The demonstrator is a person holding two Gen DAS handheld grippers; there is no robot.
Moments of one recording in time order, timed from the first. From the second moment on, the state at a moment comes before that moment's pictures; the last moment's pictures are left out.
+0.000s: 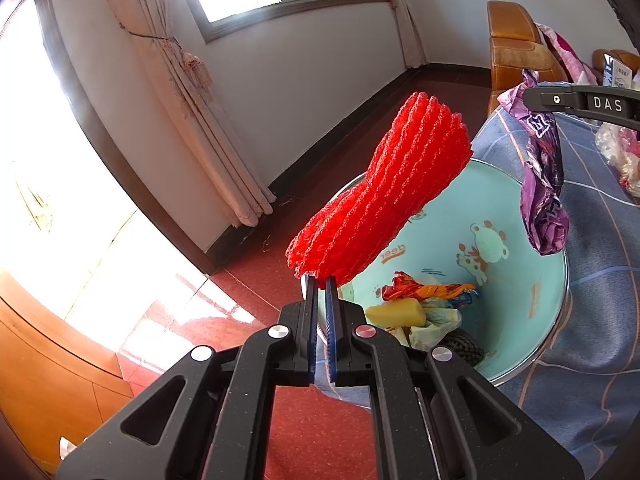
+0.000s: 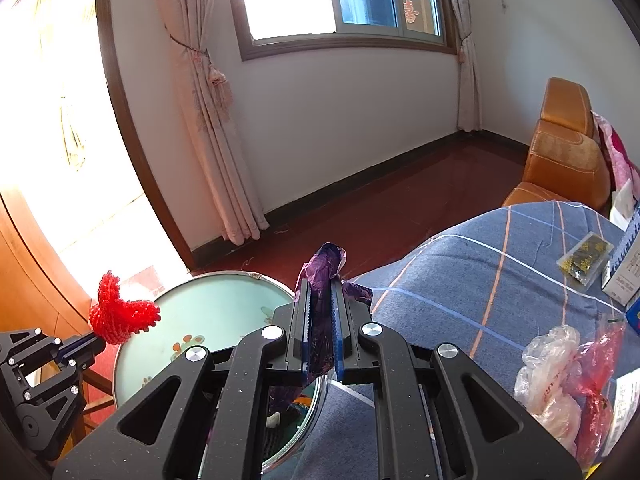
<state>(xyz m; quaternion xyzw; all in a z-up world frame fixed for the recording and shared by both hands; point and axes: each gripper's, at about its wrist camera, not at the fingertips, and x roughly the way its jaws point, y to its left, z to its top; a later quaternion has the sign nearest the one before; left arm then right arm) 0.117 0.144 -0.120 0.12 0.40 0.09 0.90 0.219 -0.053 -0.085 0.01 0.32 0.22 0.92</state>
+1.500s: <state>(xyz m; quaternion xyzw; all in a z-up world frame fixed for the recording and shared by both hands) 0.100 0.041 -0.123 0.12 0.37 -0.03 0.92 0.087 -0.245 -0.077 0.06 0.31 0.08 0.95</state>
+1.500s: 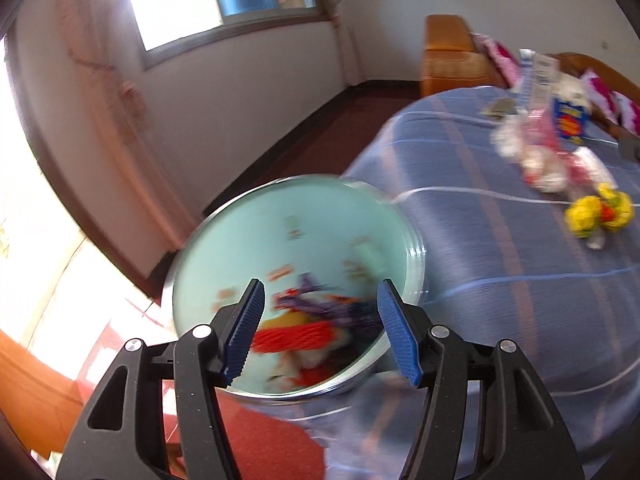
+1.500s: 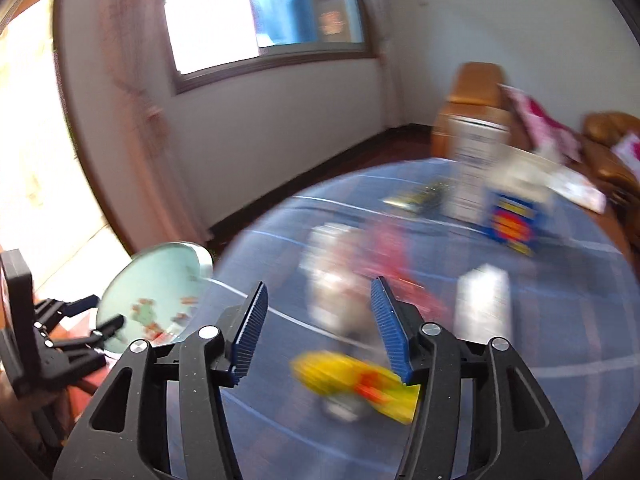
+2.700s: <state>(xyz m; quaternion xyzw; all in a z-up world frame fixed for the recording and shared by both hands) 0.090 -0.092 -0.086 0.13 0.33 -0.23 0.91 0.011 -0.381 -0.111 0.14 0.31 -0.05 0.94</state>
